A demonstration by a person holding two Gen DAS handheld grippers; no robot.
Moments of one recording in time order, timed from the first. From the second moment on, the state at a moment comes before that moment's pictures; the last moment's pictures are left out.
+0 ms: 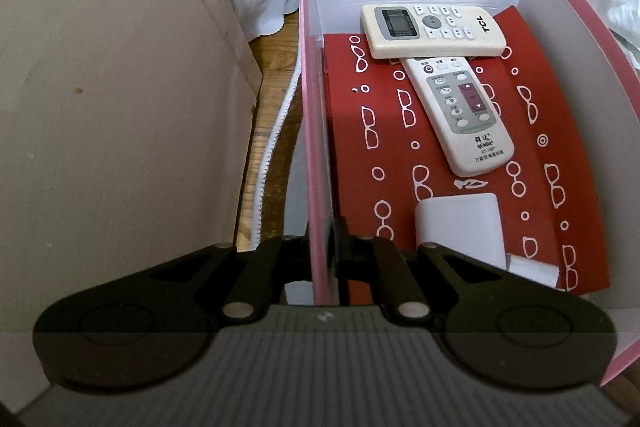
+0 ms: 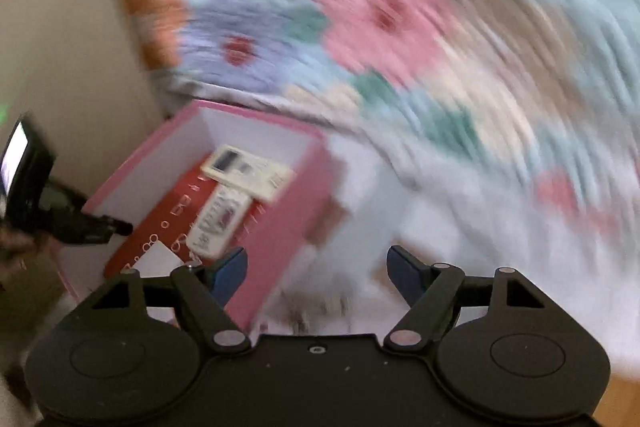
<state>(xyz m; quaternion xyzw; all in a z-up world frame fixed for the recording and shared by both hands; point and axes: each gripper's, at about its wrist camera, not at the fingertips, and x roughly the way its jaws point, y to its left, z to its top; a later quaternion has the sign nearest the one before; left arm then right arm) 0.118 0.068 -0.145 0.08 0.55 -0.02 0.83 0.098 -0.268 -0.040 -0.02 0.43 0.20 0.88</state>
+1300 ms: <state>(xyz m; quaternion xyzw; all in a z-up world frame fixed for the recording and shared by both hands) 0.117 0.061 -0.149 0.09 0.55 0.00 0.83 0.105 -0.331 -0.151 0.10 0.52 0.02 0.85</state>
